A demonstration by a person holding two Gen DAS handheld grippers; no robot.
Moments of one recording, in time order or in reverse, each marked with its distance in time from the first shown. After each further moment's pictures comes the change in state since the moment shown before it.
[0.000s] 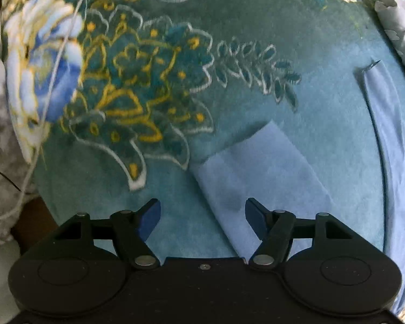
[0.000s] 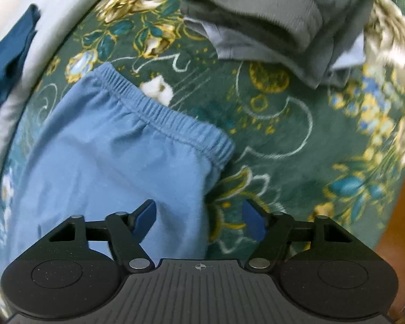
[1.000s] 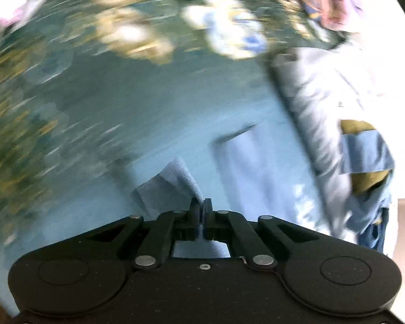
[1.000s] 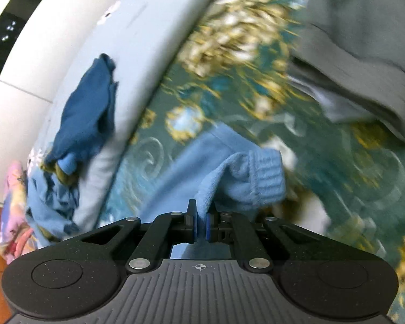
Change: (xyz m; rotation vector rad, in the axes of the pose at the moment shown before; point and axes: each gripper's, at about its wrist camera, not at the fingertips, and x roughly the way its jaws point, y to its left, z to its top) left arm -0.049 -0.130 0.075 -0.009 -0.154 -0.361; right arm -0.033 0.073 0.066 0.024 -0.111 0.345
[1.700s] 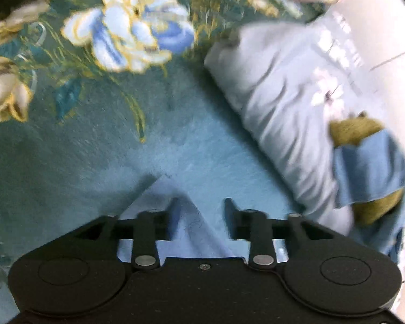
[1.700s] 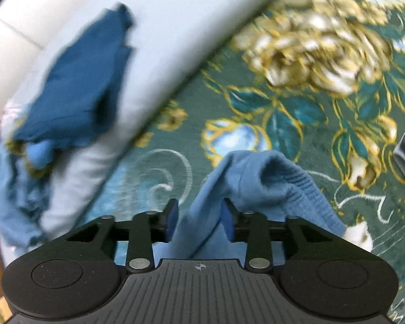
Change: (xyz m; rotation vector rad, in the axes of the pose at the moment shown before) left arm 0.085 -0.068 0.046 0.123 -0.052 -0.017; right arm 0.082 0.078 0.038 -0.230 0.060 -0.077
